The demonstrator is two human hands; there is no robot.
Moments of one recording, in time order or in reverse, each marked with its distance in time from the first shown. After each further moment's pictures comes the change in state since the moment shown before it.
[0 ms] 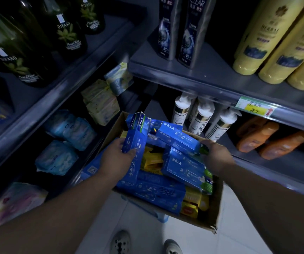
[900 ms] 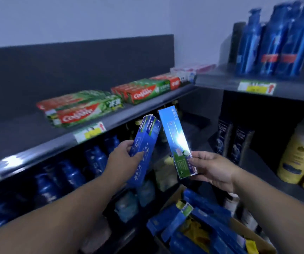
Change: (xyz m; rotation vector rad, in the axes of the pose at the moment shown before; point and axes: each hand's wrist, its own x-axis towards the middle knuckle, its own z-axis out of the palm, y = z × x) left_hand -0.152 0.180 -0.224 0.073 0.560 0.251; right_hand -0.143 -0.249 -0.170 0.908 -0.664 -0.508
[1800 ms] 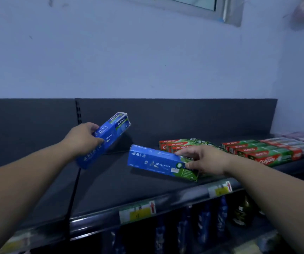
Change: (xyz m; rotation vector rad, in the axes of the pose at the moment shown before) left_hand 0.028 -0.085 -0.470 0.430 0.436 -0.156; right_hand 0.111 -0.170 0.365 -1.098 -0.344 -0.543
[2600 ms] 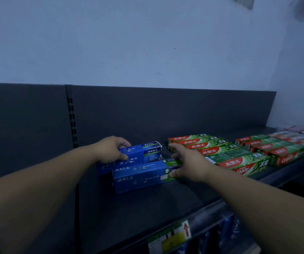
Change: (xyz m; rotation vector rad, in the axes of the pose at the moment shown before) left_hand 0.110 -0.048 0.082 -0.034 -0.594 0.197; right_hand 0.104 -0.023 0.082 -0.170 0.125 0.191
